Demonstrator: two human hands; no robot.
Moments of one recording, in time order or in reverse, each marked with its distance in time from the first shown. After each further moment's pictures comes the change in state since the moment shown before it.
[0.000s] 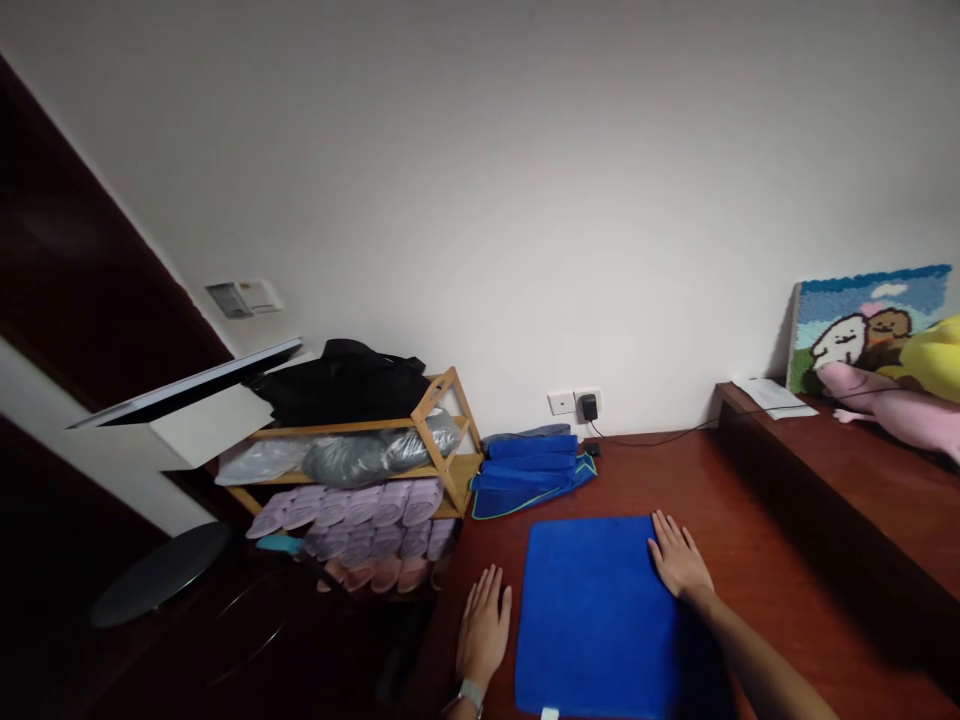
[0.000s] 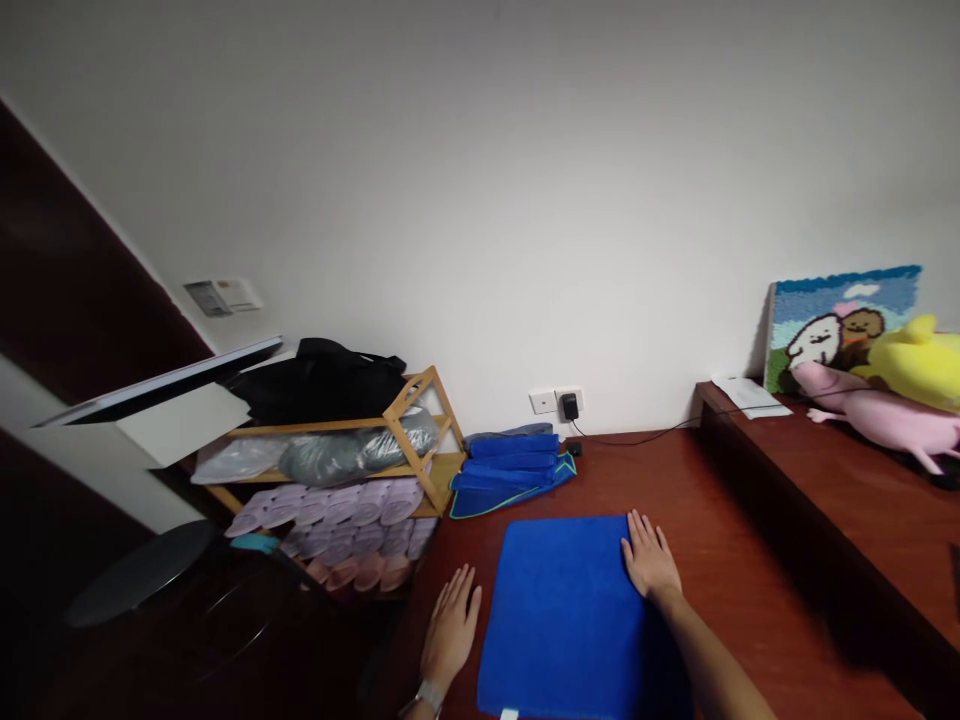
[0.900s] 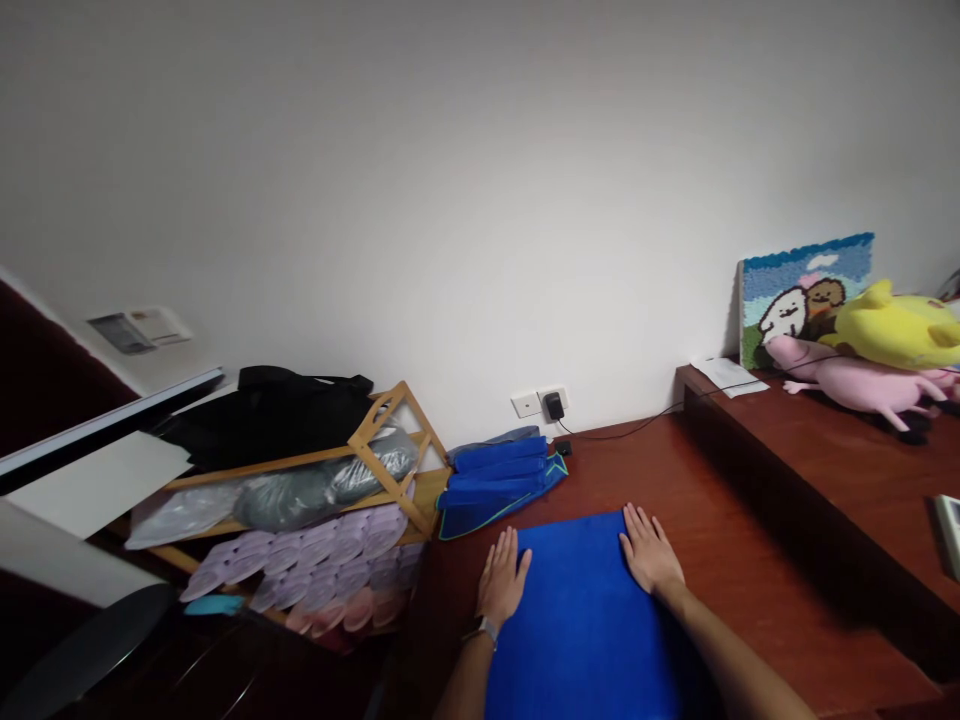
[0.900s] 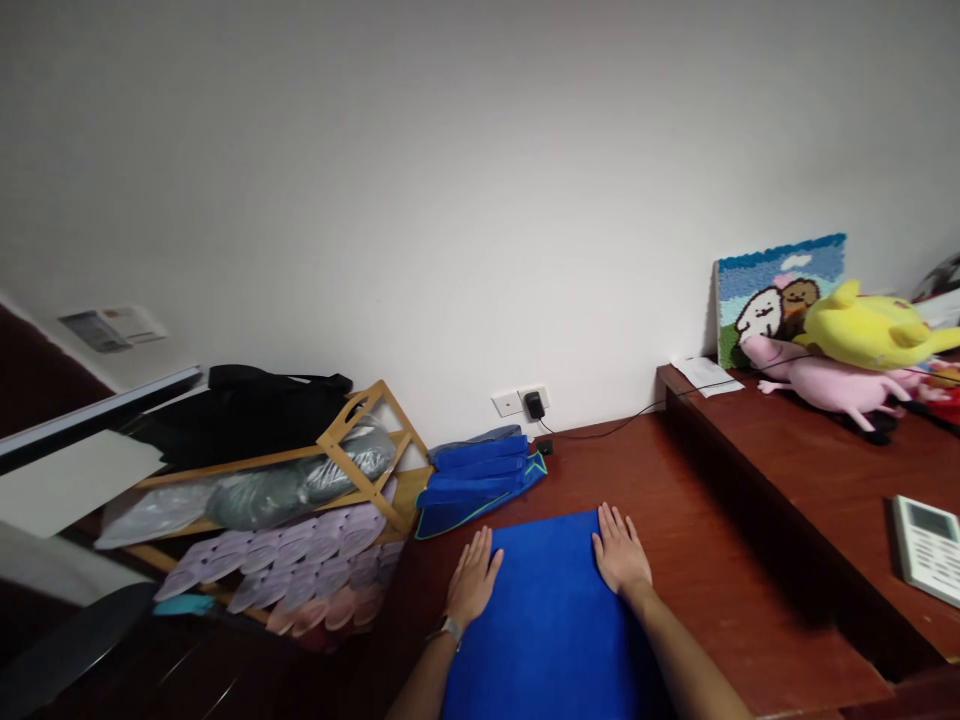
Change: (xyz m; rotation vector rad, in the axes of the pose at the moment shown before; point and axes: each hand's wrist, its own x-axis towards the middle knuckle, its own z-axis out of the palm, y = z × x) left_hand 0.100 0.082 0.036 0.043 -0.195 0.177; right_hand 0.004 -0.002 -0.008 0.124 0.001 0.000
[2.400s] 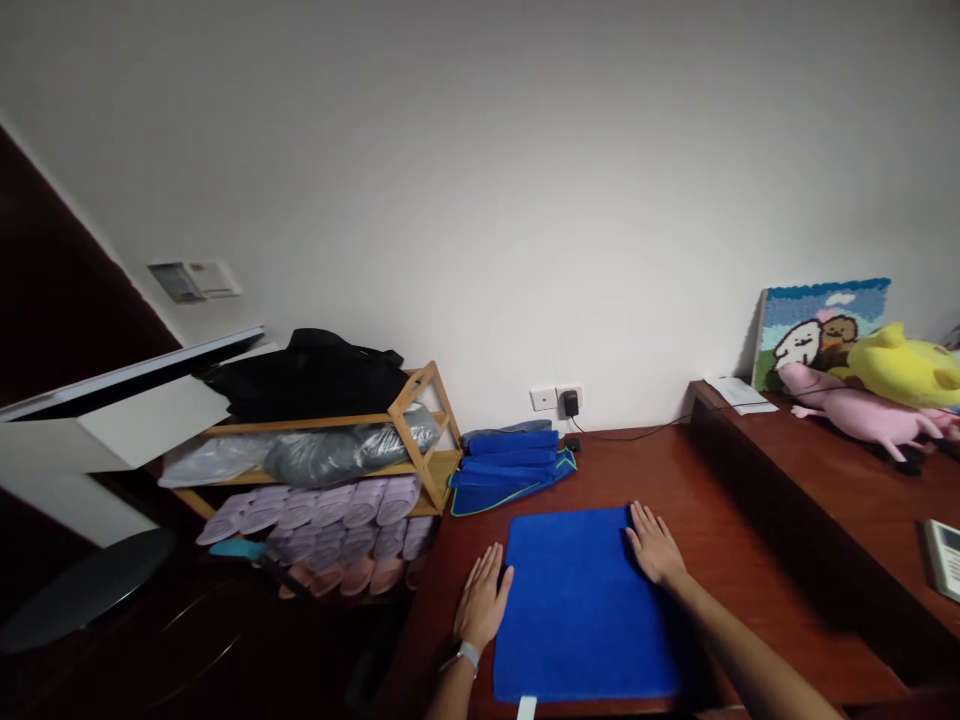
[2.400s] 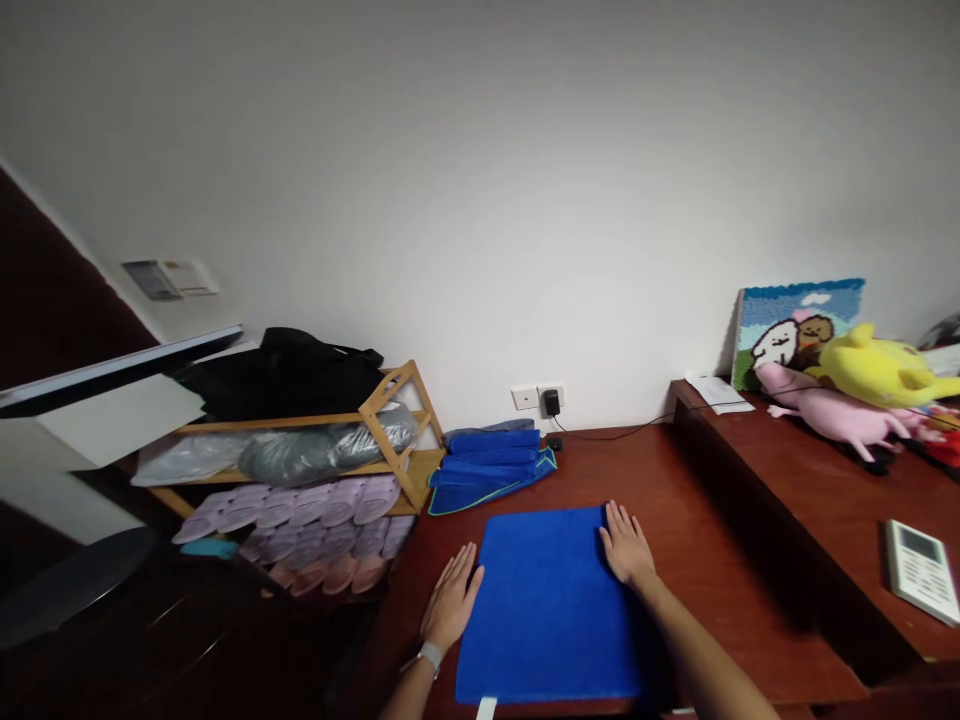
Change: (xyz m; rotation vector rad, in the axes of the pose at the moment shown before) left_hand -0.079 -0.044 -0.004 -0.146 0.155 -0.019; right_hand -0.009 0.001 -0.013 -0.074 -0.051 0.000
